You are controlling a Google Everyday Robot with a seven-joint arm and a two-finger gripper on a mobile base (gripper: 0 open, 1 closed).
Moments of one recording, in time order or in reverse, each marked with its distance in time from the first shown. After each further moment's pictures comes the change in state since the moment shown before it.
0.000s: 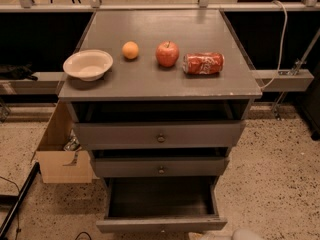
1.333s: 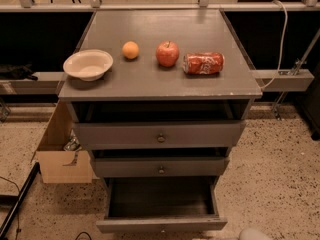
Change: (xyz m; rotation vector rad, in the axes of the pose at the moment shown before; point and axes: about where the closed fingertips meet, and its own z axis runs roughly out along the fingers) arm 0.014 0.021 -0.029 -0.062 0.070 -0.007
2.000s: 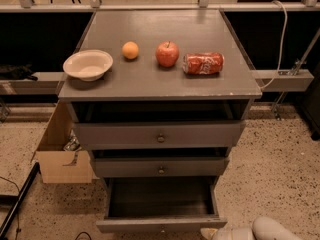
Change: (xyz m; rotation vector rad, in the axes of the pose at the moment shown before) arm -0.032 0.002 -0.052 -0.012 -0.009 -0.054
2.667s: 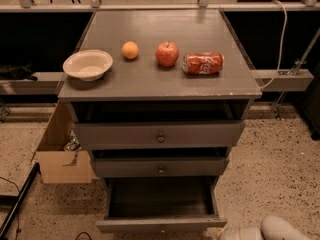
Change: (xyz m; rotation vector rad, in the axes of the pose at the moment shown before) arm 0.002 -0.005 -0.021 0.013 0.007 -0.015
